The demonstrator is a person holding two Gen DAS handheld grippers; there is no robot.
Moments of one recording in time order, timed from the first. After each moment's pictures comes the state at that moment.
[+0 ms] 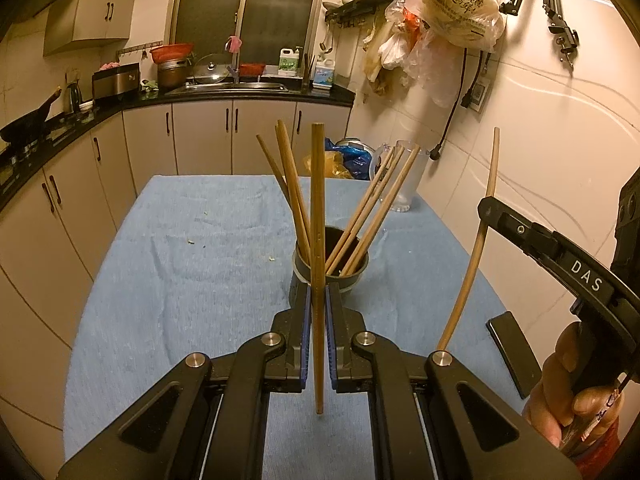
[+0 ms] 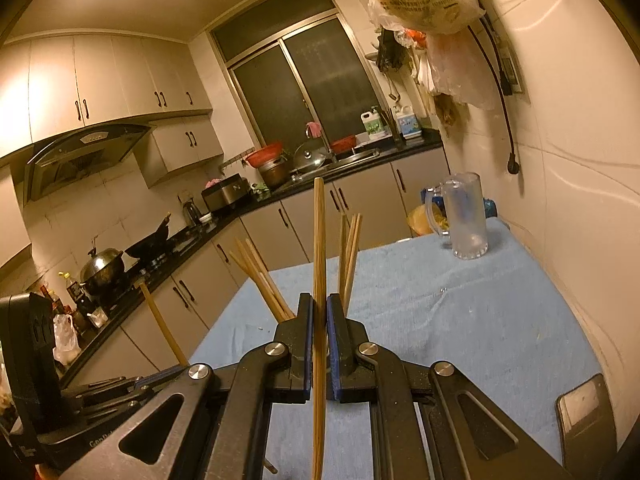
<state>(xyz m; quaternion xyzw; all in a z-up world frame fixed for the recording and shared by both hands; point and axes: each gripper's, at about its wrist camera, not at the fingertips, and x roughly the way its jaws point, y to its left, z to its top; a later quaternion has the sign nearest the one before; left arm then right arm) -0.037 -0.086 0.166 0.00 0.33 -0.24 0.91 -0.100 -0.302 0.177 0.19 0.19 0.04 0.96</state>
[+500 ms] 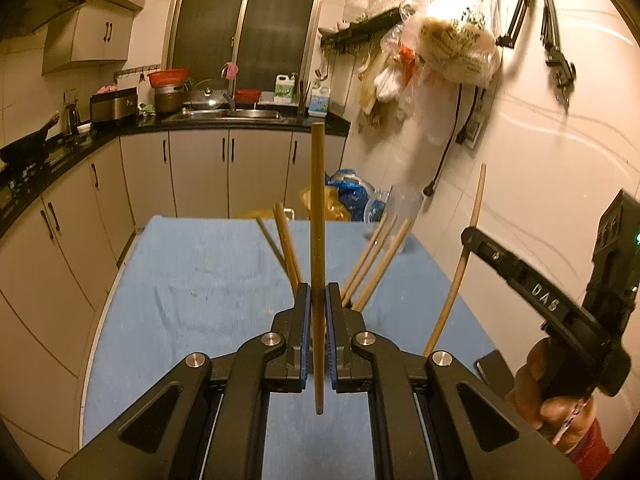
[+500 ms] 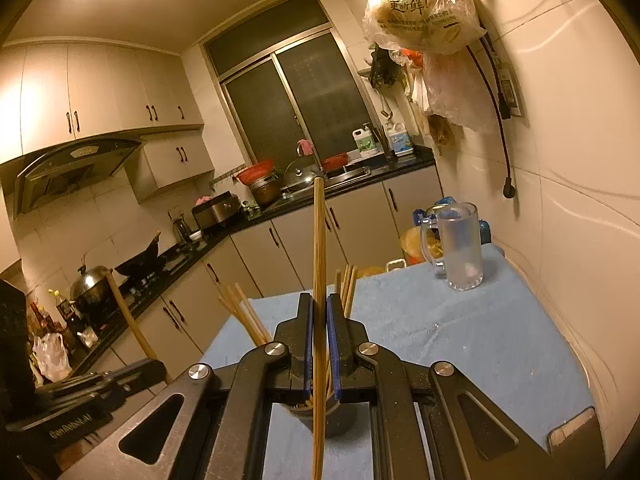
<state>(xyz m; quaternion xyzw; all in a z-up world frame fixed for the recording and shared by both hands) -0.012 -0.088 0.225 -0.01 0.29 -0.25 0.92 -0.073 -0.312 0.207 0.19 0.17 0.02 0.97</state>
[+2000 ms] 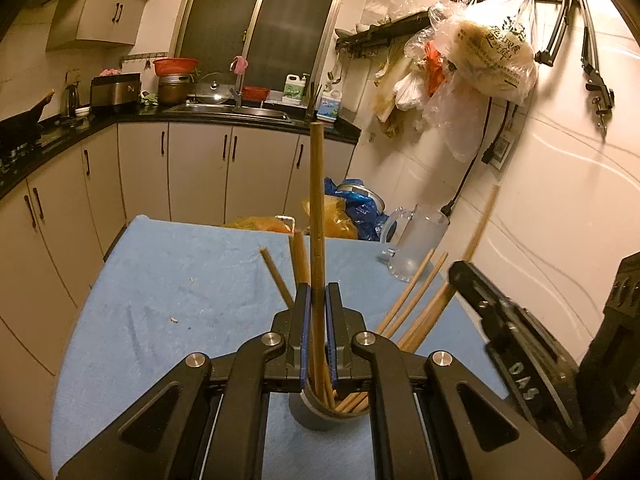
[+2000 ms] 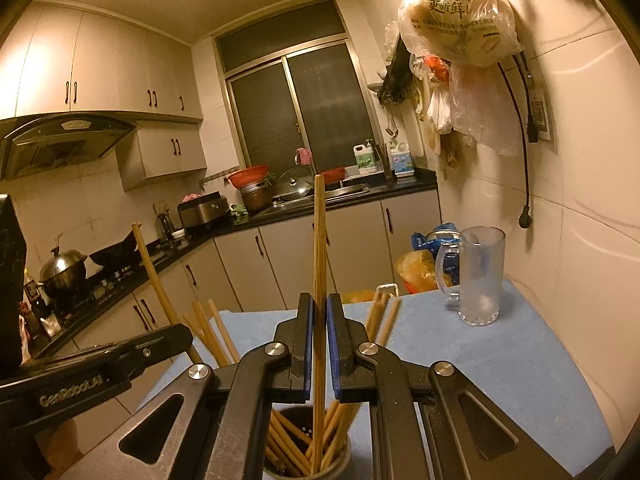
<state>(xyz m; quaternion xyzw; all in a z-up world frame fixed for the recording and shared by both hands) 0.076 -0.107 0.190 -0.05 0.29 -0.24 0.92 -0.002 -0.274 0.178 0.14 0.14 -0.01 0.98</state>
